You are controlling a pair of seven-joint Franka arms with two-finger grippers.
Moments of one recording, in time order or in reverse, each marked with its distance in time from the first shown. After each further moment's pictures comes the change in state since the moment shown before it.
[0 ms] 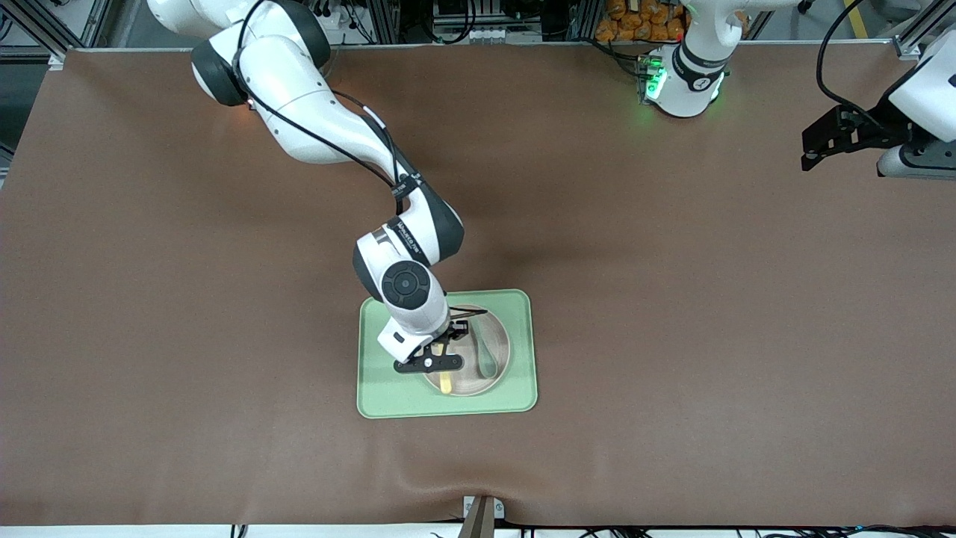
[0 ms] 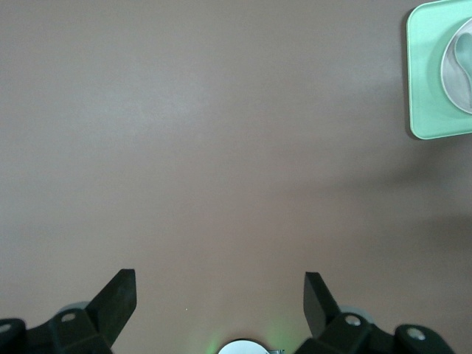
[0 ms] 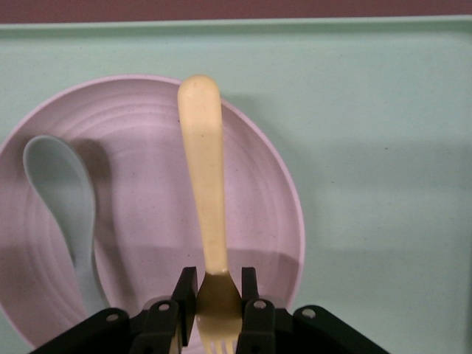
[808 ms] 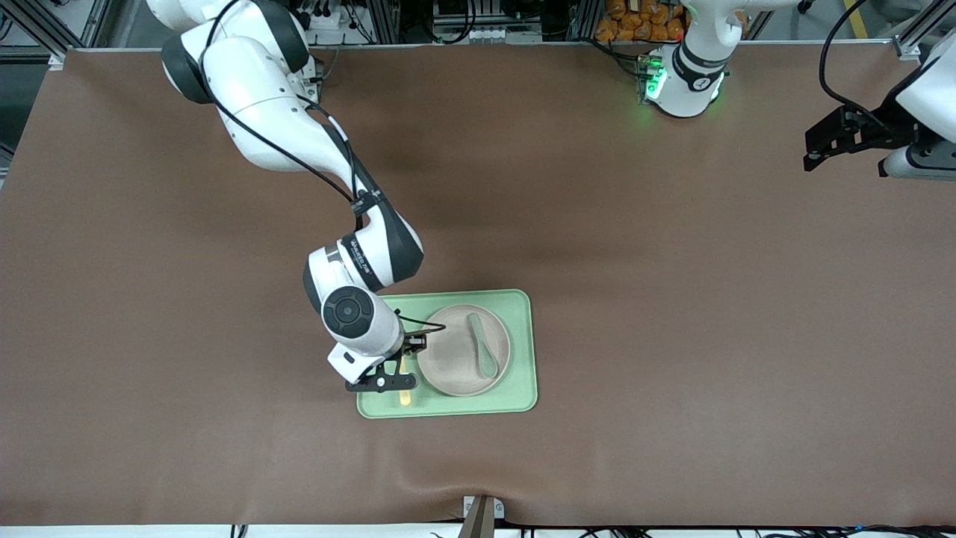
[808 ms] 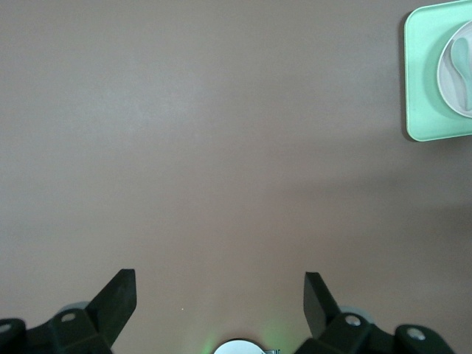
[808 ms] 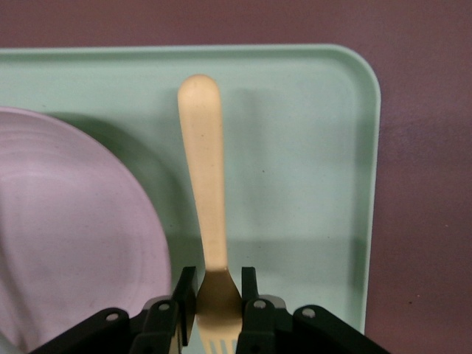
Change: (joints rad) left arm 0.008 0.000 0.008 0.000 -0.017 0.000 0.000; right arm -0.101 -0.037 0.004 -0.070 0.004 -0.028 -0.105
